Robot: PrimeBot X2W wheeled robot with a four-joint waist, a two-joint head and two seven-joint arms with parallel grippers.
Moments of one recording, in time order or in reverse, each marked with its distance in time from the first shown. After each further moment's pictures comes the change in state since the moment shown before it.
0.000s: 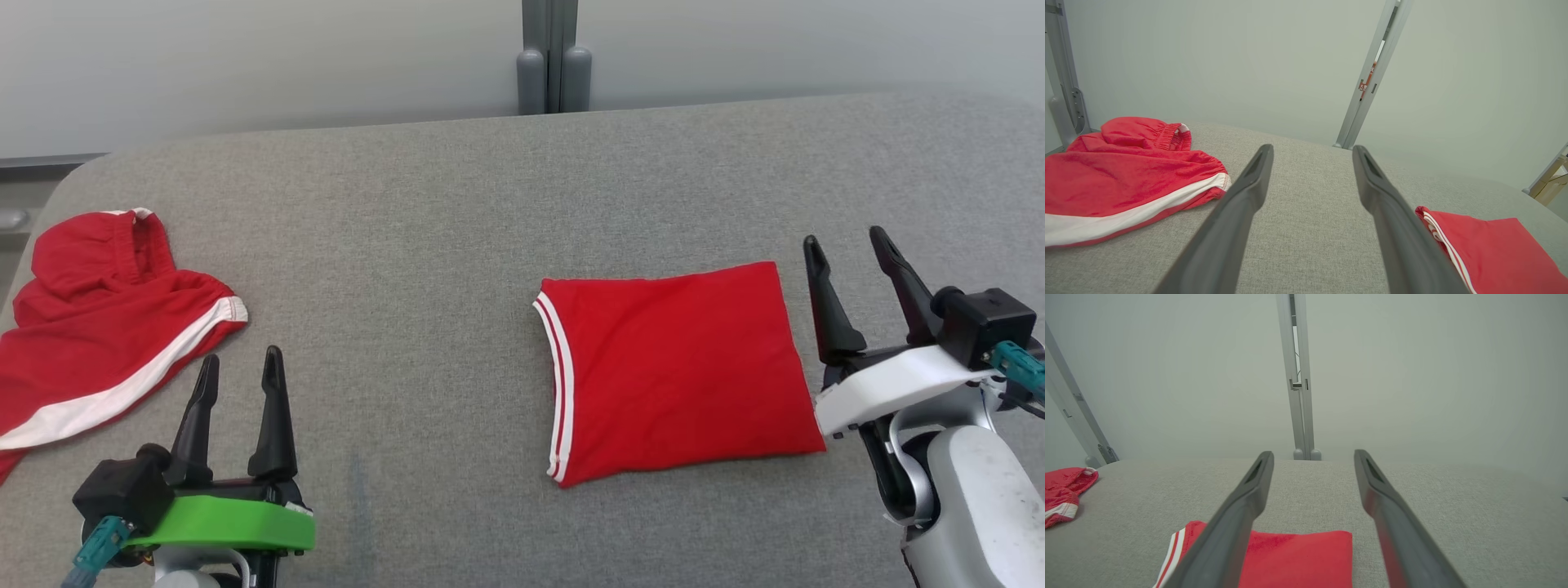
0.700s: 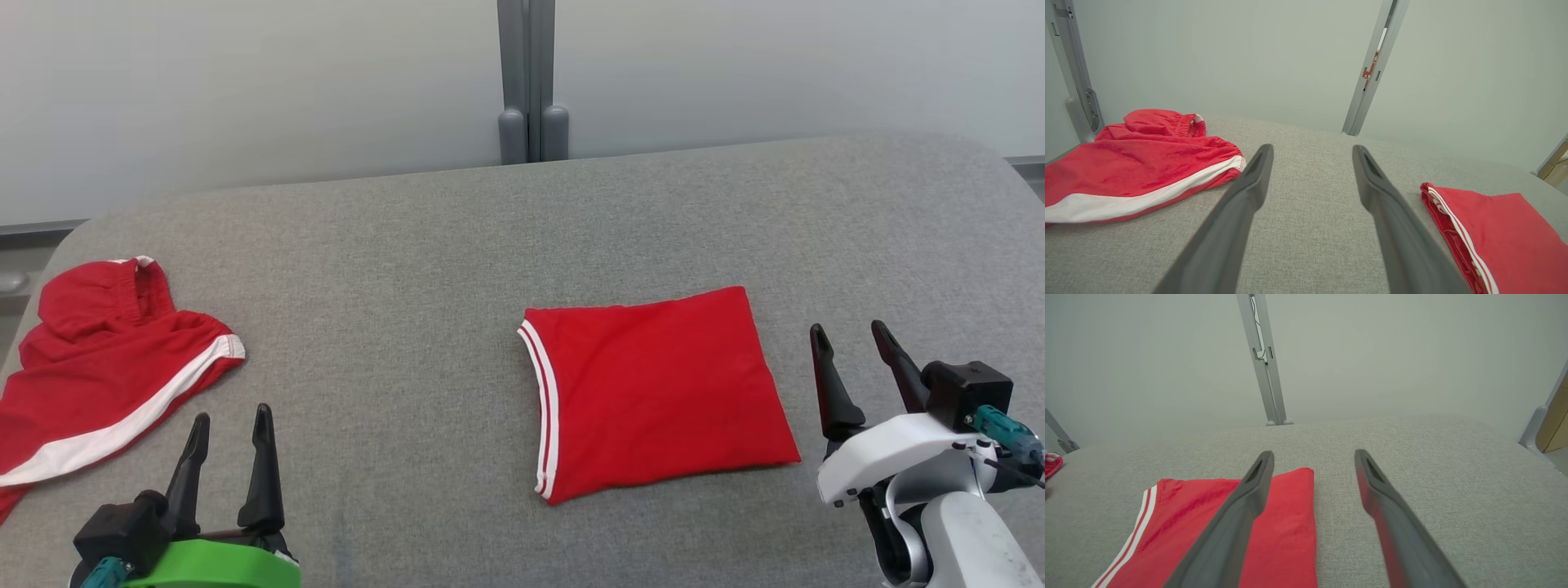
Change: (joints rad) left arm 0.075 0.027 0.018 0.054 0.020 0.000 0.000; right arm 0.107 0.036 -0.056 0.112 -0.016 0.000 -0.005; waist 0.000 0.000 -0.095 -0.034
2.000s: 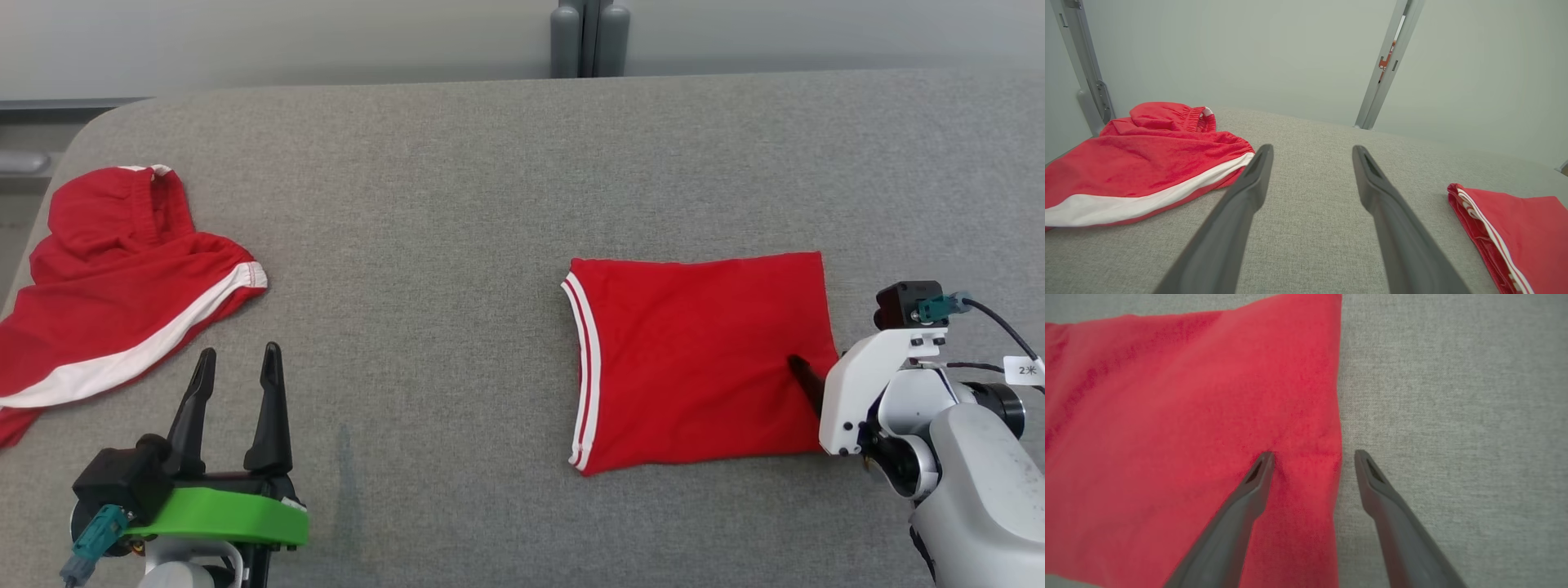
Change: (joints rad) left arm -0.089 0.010 -0.038 -0.035 0.002 0.004 0.003; right arm -0.240 -0.086 0.070 0.252 0.113 0.000 0.583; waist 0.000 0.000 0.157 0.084
